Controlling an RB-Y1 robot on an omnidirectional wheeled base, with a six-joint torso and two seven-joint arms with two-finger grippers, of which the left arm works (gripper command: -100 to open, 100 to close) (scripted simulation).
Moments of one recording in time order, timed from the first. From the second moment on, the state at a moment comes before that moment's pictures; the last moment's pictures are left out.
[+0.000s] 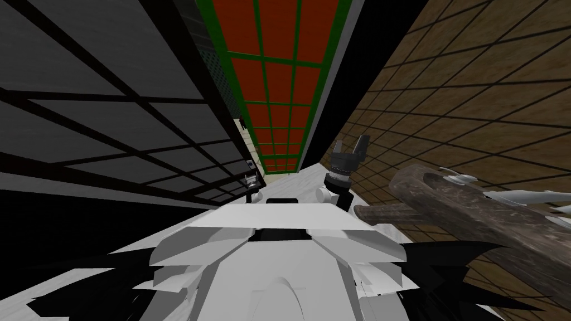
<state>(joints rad) -0.01 0.06 -0.06 -0.80 0.69 -0.88 1.10</state>
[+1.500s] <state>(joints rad) -0.01 0.08 -0.05 -0.77 0.71 -0.90 1.14</state>
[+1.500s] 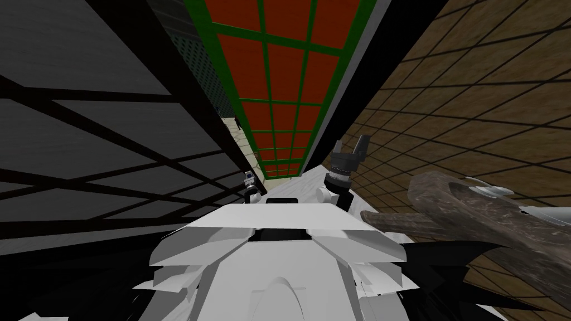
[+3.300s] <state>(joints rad) 0.00 0.09 -0.03 -0.76 0.77 -0.90 1.11</state>
